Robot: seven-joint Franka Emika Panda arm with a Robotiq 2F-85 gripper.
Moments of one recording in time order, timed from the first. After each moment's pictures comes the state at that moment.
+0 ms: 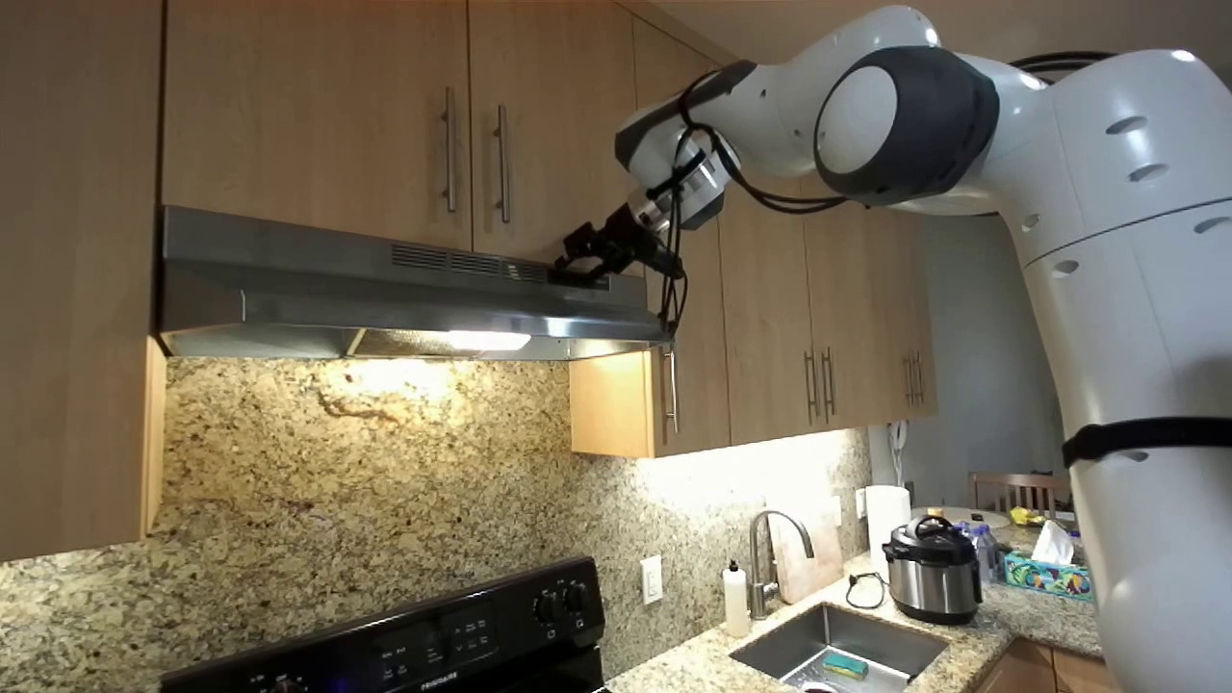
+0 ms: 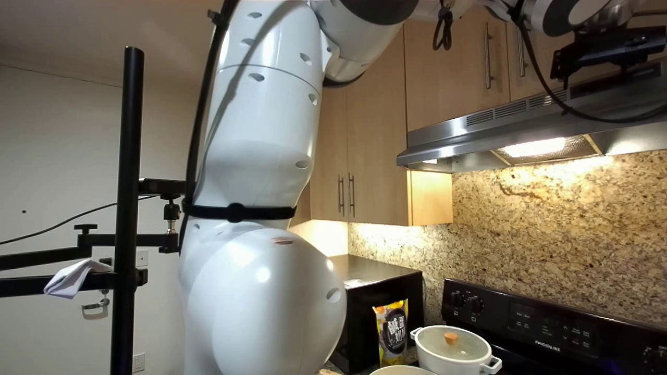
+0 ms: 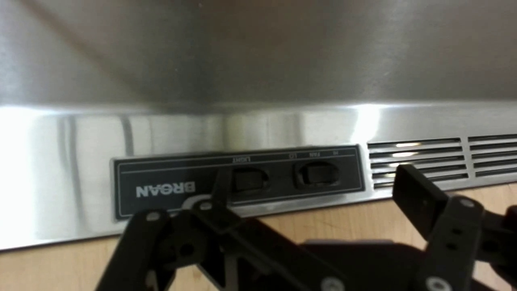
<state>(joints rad) -0.05 0.13 -0.27 -1.36 0.84 2.35 -0.82</state>
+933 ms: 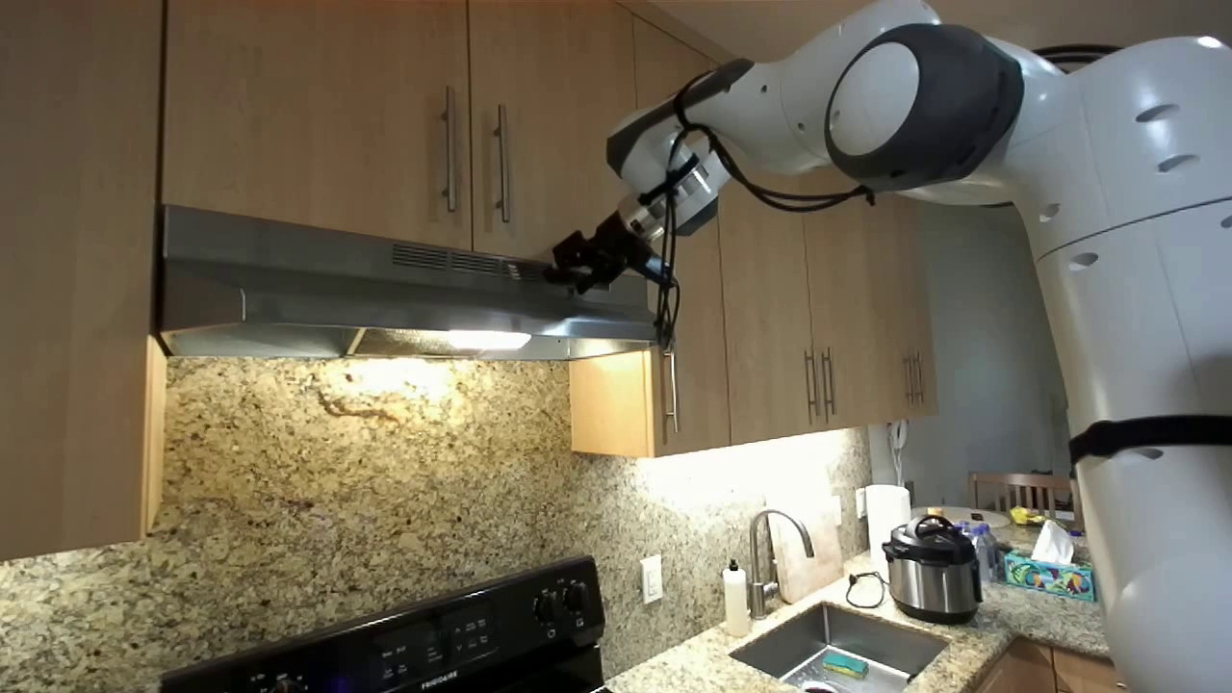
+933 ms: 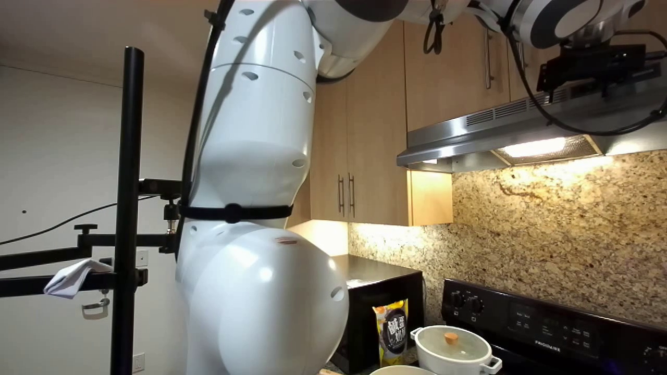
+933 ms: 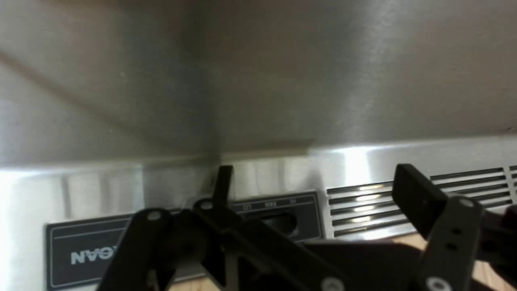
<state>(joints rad) -0.02 0.10 -0.25 -1.44 0.82 2.35 -0.82</state>
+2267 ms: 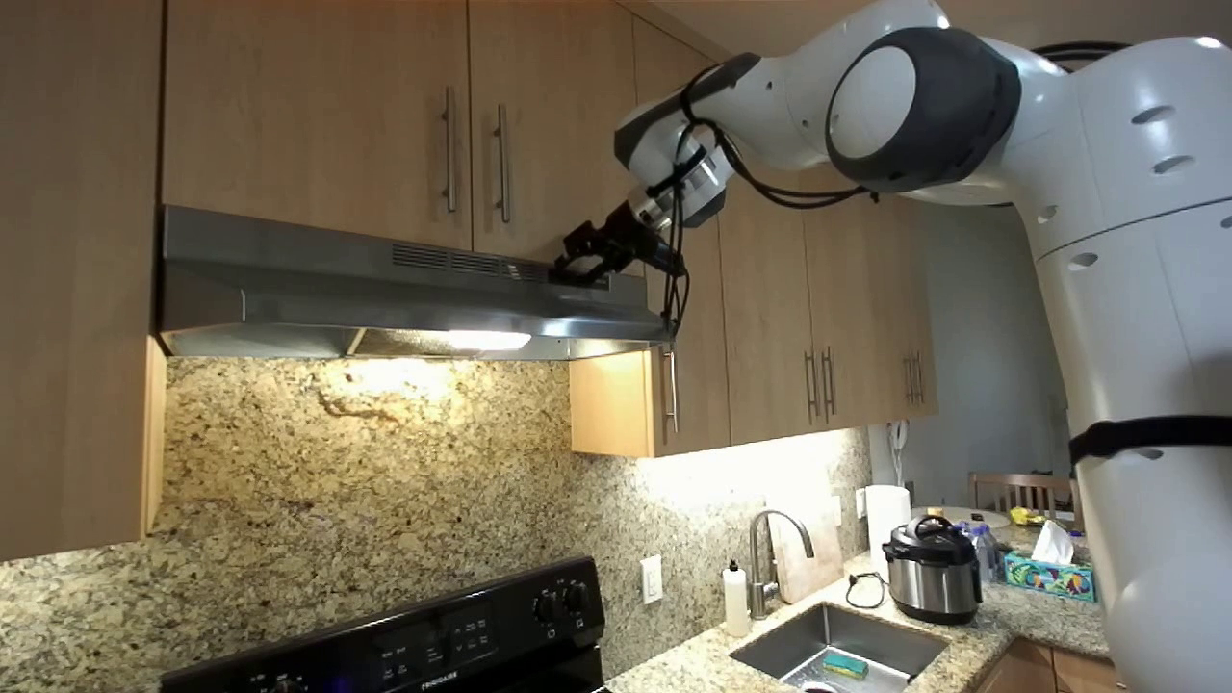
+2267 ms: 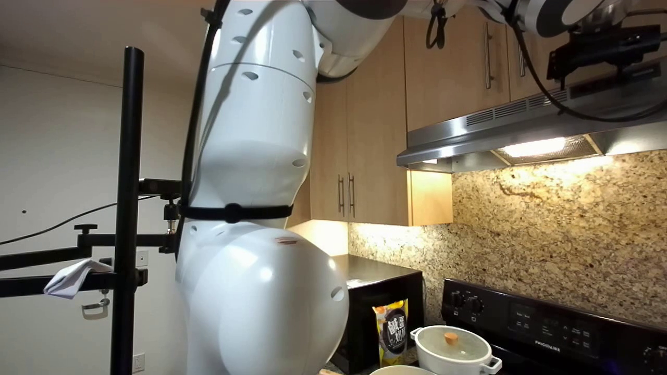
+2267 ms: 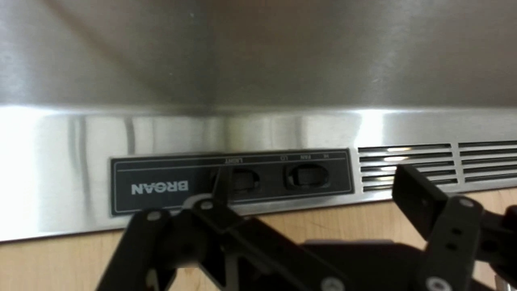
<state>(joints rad) -0.02 0.10 -0.28 -1.41 0.81 2.38 -0.82</state>
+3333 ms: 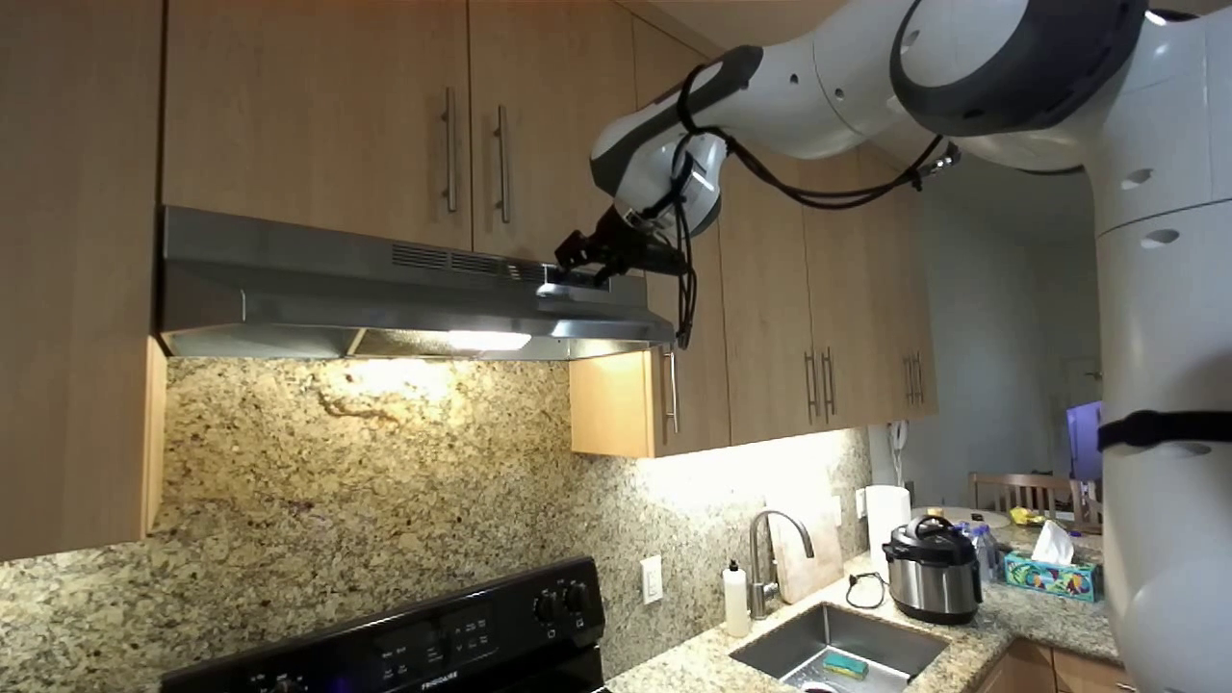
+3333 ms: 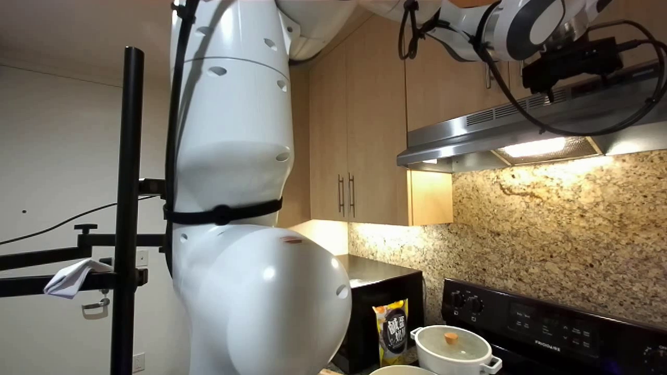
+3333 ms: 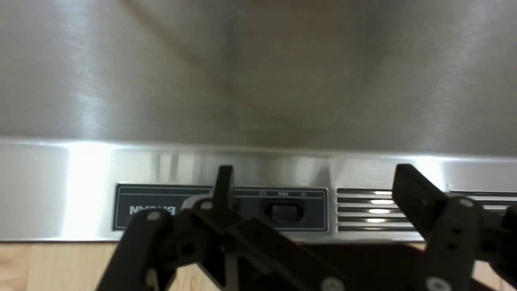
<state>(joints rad) 0.02 -0.06 -0.19 -1.68 0.45 2.66 -0.55</state>
